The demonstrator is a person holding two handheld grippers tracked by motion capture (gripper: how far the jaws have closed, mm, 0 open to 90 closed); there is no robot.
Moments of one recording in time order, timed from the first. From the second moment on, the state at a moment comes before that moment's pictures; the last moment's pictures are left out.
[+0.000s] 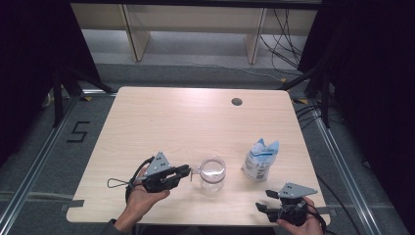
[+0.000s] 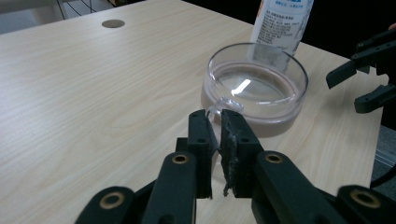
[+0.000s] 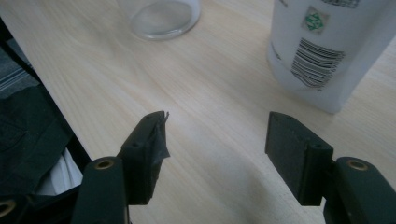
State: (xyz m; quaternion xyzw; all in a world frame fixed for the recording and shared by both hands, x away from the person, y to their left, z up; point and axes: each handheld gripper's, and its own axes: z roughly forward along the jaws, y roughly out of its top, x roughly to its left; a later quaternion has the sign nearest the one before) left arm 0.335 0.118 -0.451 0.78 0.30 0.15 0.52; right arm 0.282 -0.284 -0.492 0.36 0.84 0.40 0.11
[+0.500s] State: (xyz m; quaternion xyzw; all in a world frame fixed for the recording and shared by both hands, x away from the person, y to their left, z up) left arm 0.343 0.099 -0.442 0.79 0.28 0.16 0.52; right arm 0.292 -0.261 -0.485 0.31 0.84 0.42 0.13
